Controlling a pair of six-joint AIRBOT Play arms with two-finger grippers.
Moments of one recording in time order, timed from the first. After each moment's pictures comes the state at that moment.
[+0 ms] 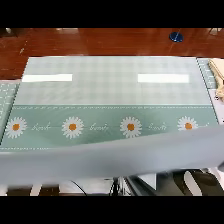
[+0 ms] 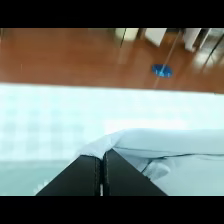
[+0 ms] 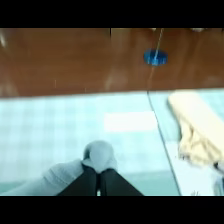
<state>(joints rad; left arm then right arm) 0.21 -0.32 1.77 1.15 -1.76 -1.75 -0.19 -0.65 2.02 -1.53 1.81 1.57</state>
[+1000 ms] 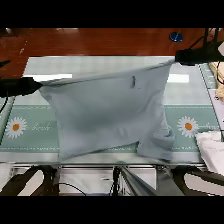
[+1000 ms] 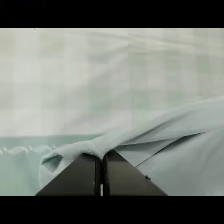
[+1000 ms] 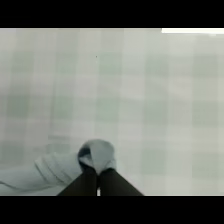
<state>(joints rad) 0.25 -0.95 0.96 1.02 -1.02 -1.25 -0.02 -1.38 1.44 -1.45 0.89 1.54</state>
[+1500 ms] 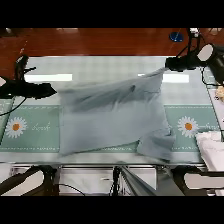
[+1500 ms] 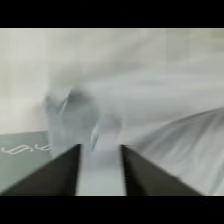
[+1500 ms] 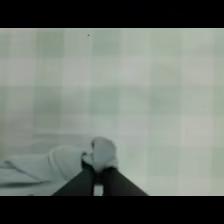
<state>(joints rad) 0.20 -1.20 0.98 1.05 -1.01 -1.23 -0.01 -1.53 1.46 -1.44 0.88 1.56</state>
